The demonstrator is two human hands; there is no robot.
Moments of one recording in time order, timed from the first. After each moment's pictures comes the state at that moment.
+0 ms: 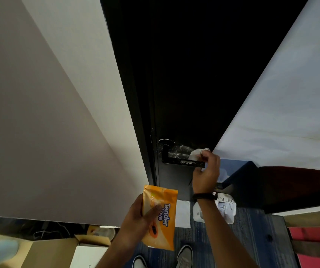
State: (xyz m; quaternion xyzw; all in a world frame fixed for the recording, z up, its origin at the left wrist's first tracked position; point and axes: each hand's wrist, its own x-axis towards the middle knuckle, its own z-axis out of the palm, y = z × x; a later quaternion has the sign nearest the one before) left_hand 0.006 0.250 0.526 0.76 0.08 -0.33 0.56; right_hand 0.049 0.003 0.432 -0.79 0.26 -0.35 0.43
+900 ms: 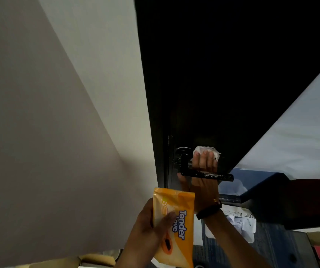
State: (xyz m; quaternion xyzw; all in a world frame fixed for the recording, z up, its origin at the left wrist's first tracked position) left_hand 0.045 0.258 0.538 0.76 0.06 -0.33 0.55; right_hand 0.096 0.045 0.409 -0.94 0.07 -0.34 0.04
